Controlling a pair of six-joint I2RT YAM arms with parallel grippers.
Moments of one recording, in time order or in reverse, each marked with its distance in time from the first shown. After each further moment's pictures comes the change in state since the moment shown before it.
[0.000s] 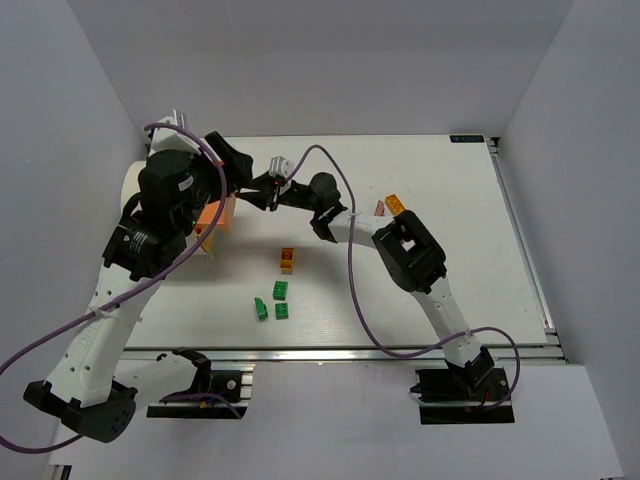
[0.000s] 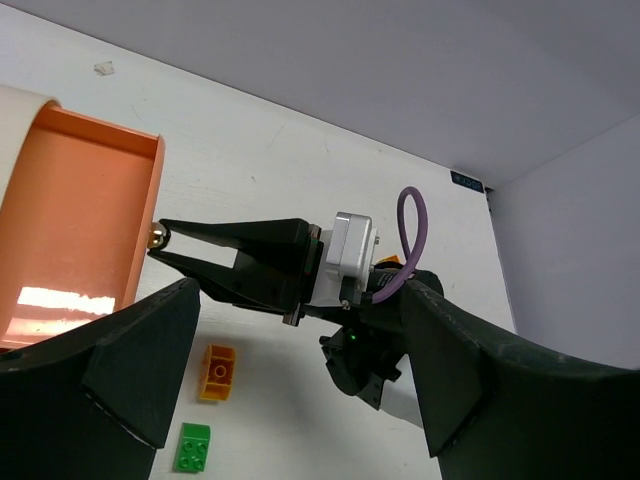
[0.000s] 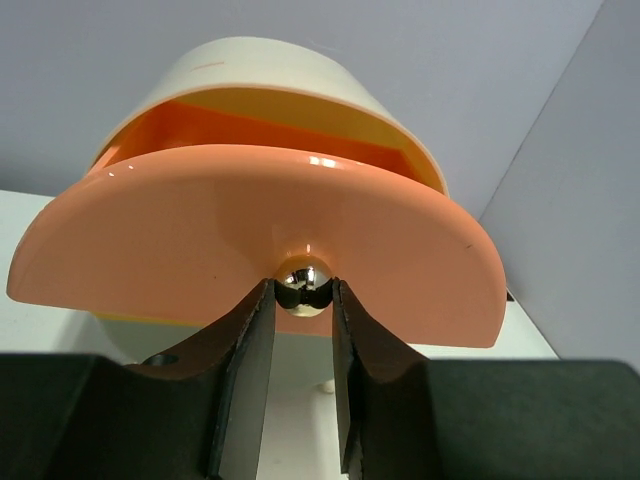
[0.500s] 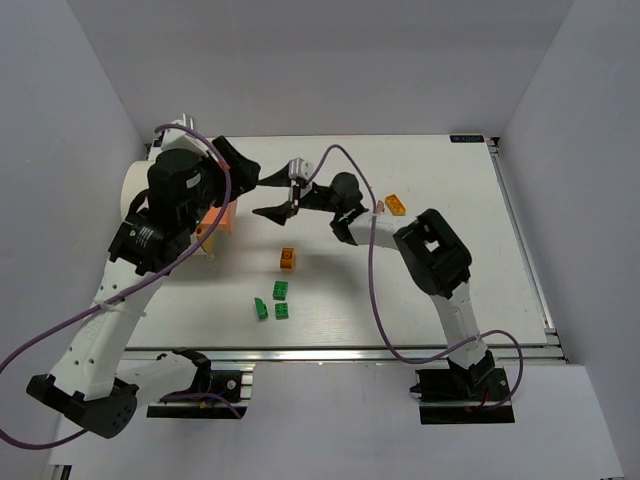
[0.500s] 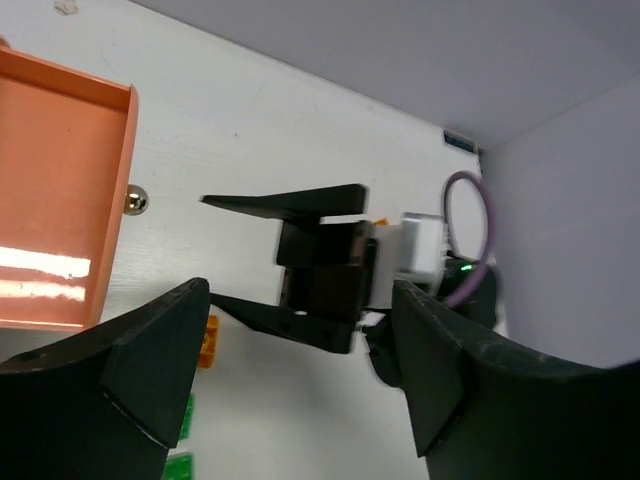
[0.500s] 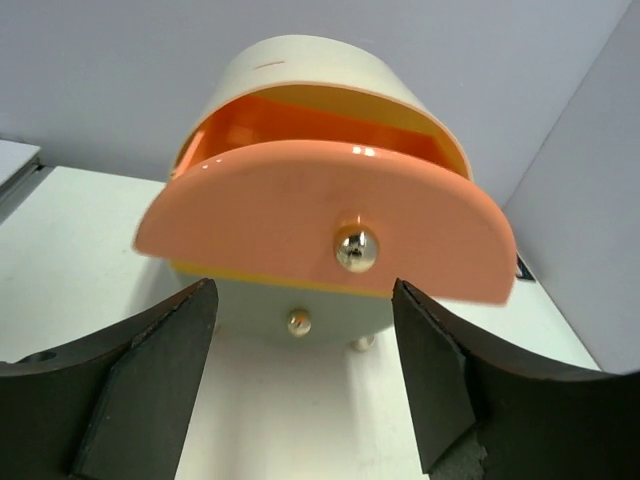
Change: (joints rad) left arm 0.000 0.014 -0.012 -0.035 0.055 -0.061; right arm -0.052 -0.164 -0.229 0.032 -0.113 0.026
